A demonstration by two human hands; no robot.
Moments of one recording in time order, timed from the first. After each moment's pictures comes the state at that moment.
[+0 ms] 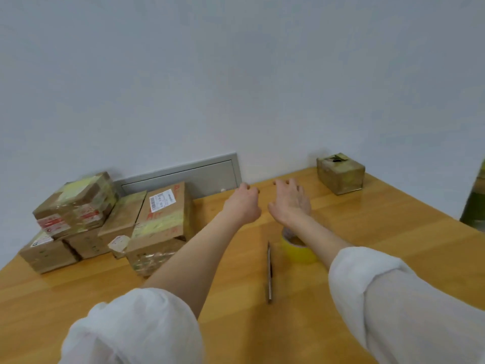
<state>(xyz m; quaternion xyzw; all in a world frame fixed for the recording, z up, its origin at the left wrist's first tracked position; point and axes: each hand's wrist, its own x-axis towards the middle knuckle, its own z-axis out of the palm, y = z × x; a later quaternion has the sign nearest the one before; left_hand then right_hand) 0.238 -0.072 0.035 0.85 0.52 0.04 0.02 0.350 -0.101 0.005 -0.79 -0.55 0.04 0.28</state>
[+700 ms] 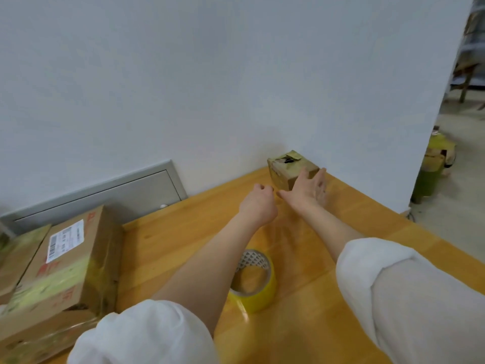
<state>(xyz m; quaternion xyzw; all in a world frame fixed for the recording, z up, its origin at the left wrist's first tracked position) 0.423 -0.018 -0.011 0.88 0.46 0.02 0.10 0.534 -0.040 -0.038 -0.88 -0.34 0.10 0.31</state>
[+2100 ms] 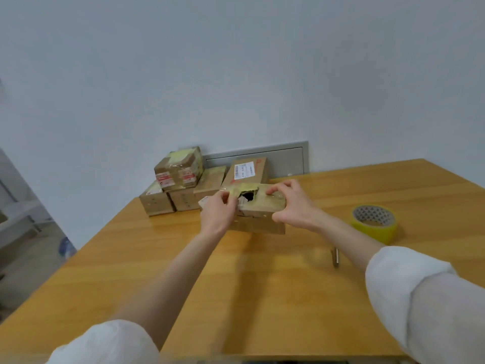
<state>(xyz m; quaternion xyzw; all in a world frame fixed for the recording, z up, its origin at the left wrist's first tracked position) 0.030 -0.171 0.029 0.61 0.67 0.40 0.14 0.225 -0.159 0.011 -0.52 -0.75 0.24 0.34</state>
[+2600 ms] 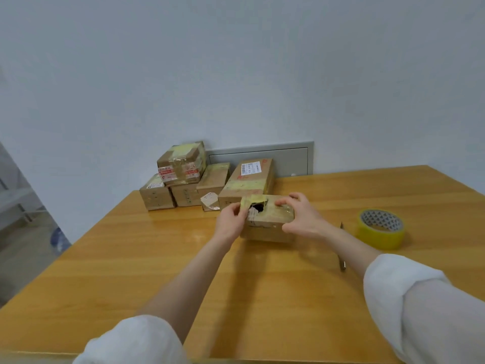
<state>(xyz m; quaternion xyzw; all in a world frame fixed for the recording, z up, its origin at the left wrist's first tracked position) 0.027 -0.159 -0.006 0.58 0.64 0.40 0.30 0.220 -0.152 -0.014 -0.57 -0.74 0.24 0.27</state>
